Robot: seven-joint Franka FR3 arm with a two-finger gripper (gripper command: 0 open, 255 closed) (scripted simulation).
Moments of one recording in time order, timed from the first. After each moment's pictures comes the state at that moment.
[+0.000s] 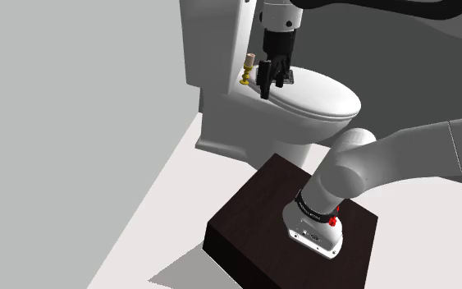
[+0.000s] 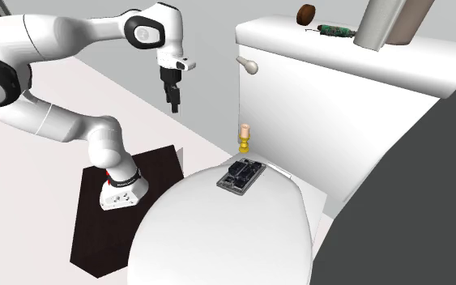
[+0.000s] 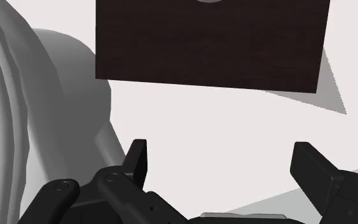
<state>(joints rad) 0.01 -0.75 0.06 -2.36 -0.02 1.44 0.00</state>
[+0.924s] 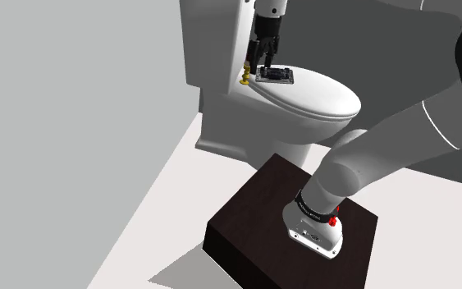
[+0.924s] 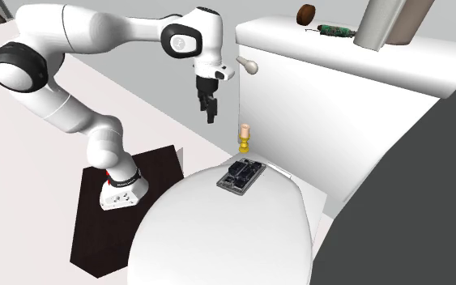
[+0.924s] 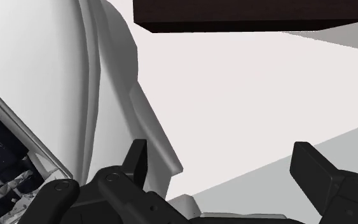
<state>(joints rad) -0.08 -0.44 -0.11 -2.15 -0.11 1.61 -0.15</state>
